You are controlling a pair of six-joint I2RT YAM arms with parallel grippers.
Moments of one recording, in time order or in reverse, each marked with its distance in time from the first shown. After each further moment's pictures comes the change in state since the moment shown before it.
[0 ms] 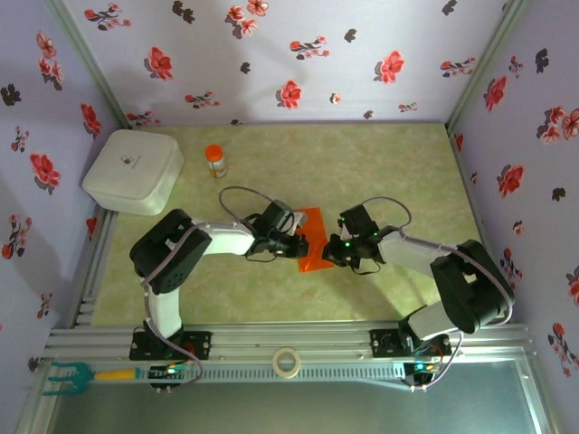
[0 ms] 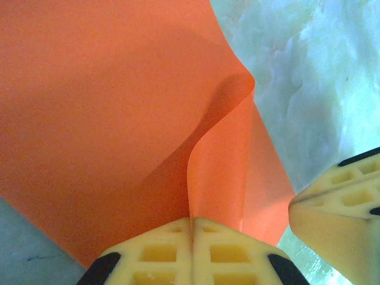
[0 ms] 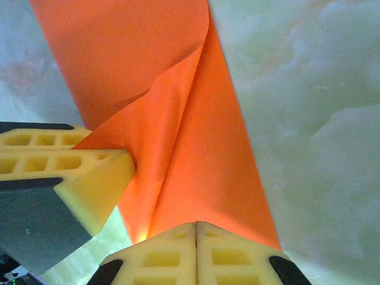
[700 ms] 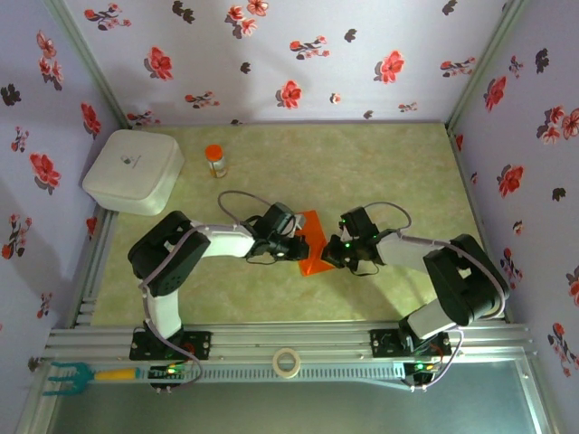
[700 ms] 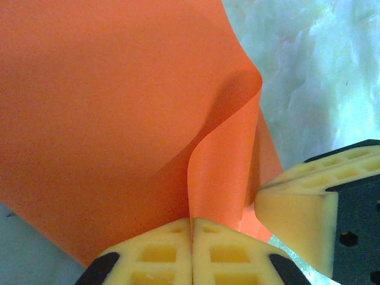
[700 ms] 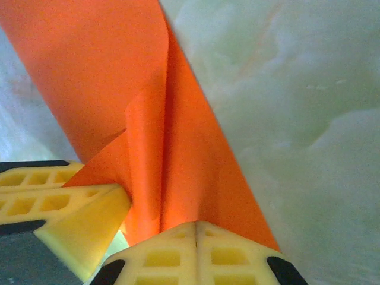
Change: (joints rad) left arm -0.021 -0.018 0.003 -0.043 -0.010 -0.097; right arm -0.016 0.050 -0.038 0.100 -0.039 0.076
